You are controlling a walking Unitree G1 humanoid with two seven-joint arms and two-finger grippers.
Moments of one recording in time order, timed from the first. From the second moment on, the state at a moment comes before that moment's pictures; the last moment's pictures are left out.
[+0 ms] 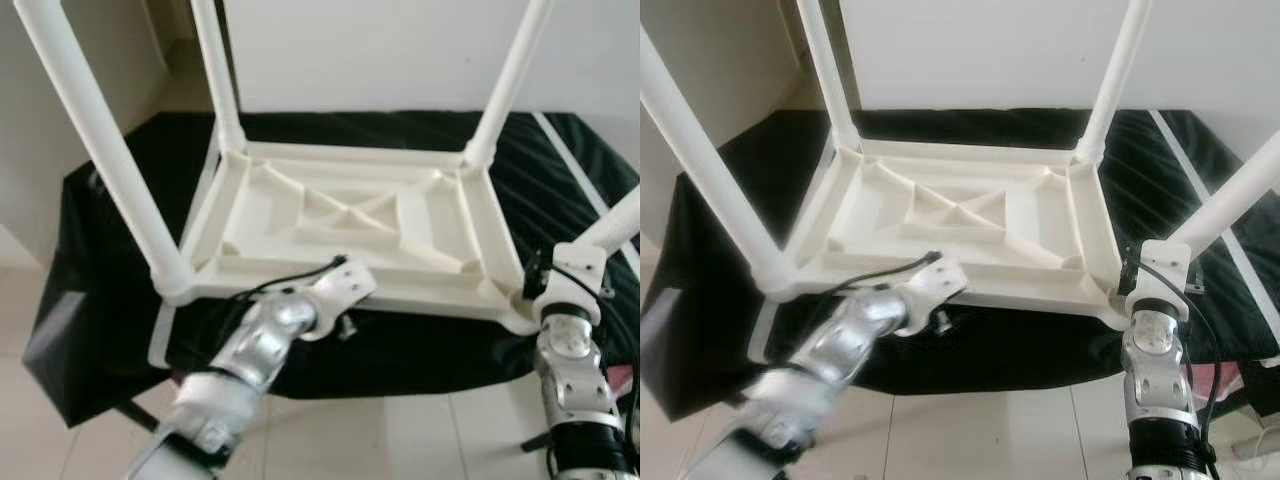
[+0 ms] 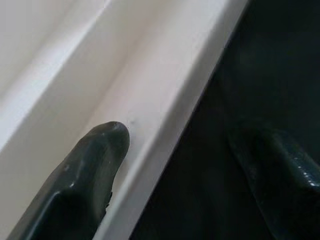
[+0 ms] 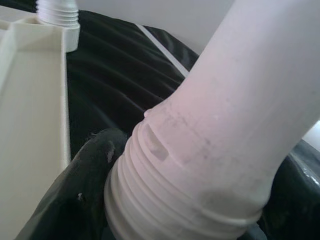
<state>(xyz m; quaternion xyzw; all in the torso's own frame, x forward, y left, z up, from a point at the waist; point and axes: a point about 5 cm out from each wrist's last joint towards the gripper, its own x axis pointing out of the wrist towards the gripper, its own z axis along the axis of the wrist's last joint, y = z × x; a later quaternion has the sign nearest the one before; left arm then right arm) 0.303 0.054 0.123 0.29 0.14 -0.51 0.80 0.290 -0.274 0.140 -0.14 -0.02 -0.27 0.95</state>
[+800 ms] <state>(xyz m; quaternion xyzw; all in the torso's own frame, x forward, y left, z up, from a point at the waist) 0.291 0.038 0.149 0.19 0.11 -0.53 0.82 0.288 -0.299 0.143 -0.23 0.06 -0.32 0.92</state>
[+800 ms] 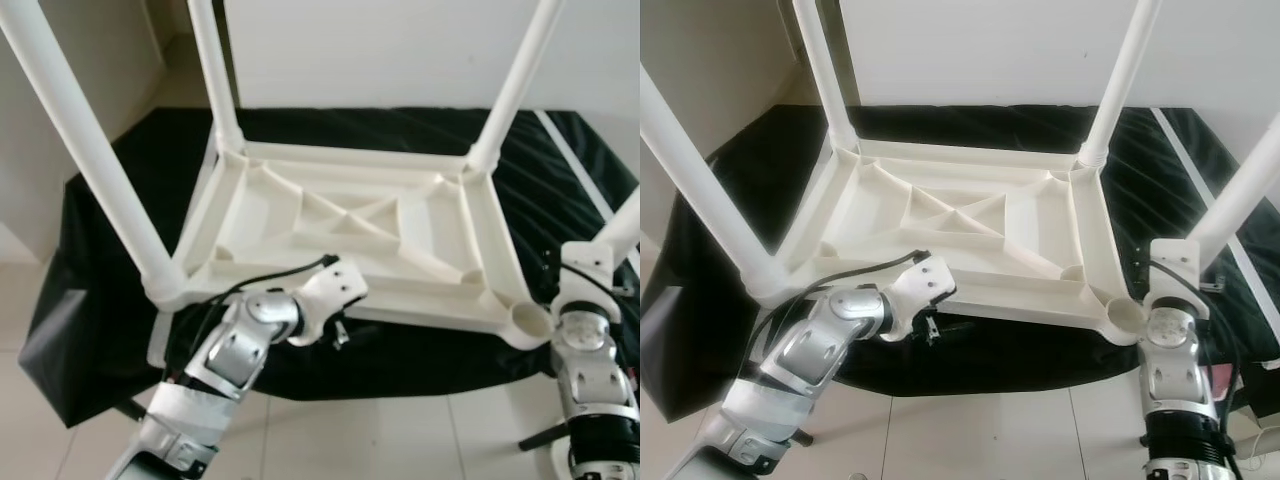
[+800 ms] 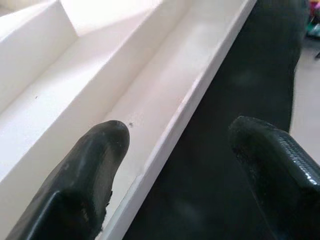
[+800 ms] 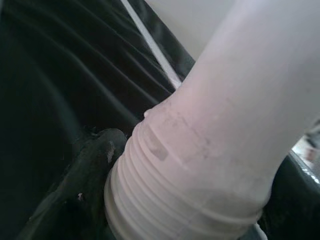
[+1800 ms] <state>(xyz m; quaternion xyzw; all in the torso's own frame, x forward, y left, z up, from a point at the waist) 0.283 0.029 0.162 0.14 0.12 -0.55 0.82 0.260 -0.345 0.155 -0.57 0.32 -0.27 0.70</state>
